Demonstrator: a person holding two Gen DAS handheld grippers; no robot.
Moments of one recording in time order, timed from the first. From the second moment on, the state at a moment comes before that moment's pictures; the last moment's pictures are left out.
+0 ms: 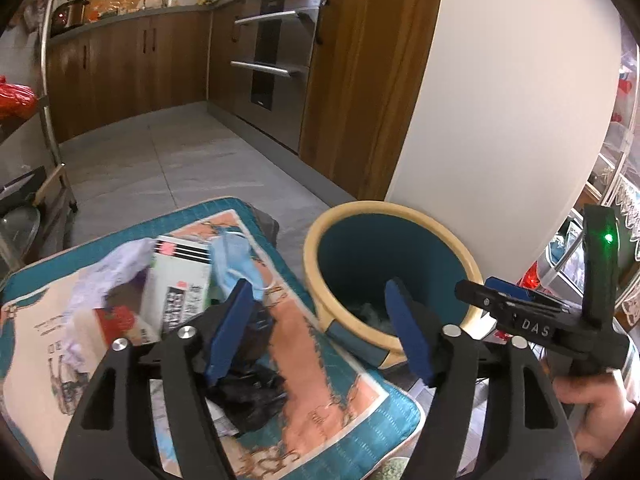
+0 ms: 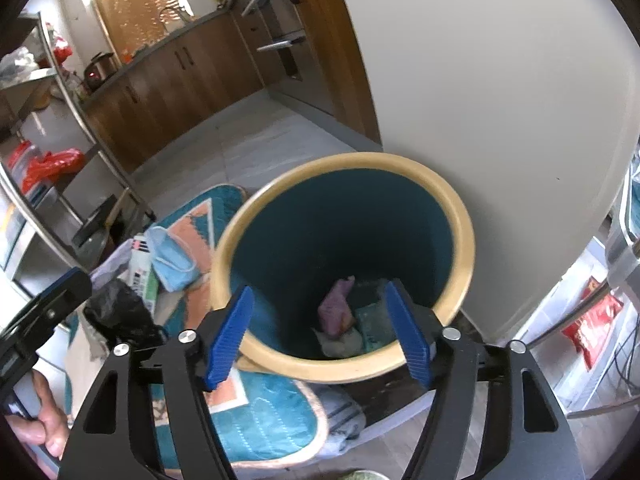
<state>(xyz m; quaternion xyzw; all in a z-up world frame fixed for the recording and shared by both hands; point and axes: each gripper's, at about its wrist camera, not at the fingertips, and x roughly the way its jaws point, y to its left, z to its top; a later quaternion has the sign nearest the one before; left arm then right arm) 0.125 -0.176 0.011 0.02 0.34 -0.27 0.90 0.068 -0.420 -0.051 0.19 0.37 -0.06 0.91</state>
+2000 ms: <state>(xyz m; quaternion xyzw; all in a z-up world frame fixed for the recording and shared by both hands) 0.132 0.000 -0.055 -0.07 0.42 -0.16 0.89 0.108 -0.217 -0.076 0.02 0.44 0.17 0.88</state>
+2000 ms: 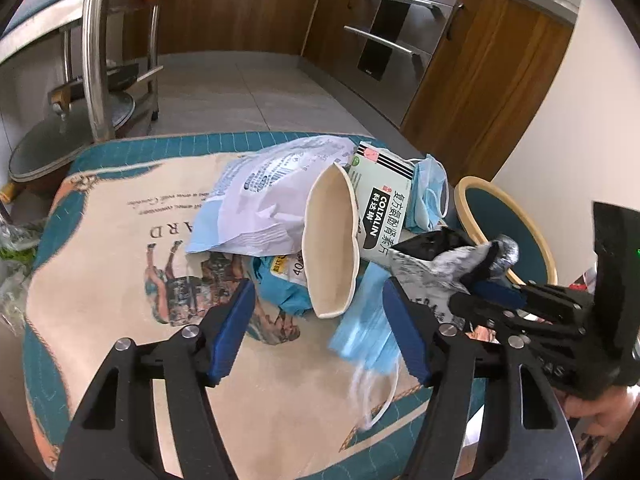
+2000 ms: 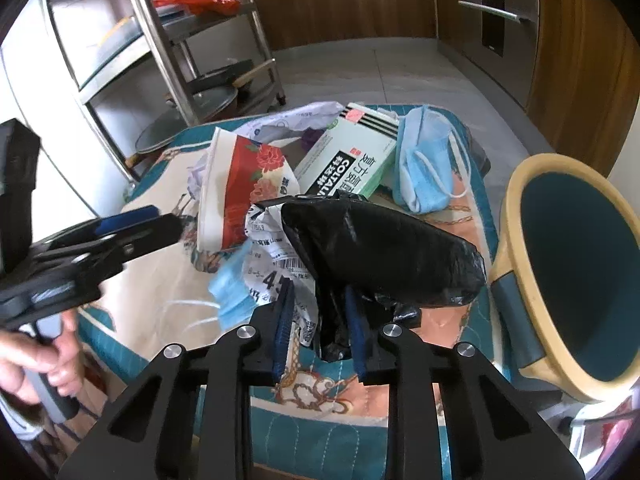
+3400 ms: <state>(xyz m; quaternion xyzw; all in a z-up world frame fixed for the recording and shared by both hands) 0.122 -0.042 -0.037 0.01 0.38 -0.17 0.91 0.090 -0.271 -0.036 0.11 0.38 0.15 0.91</state>
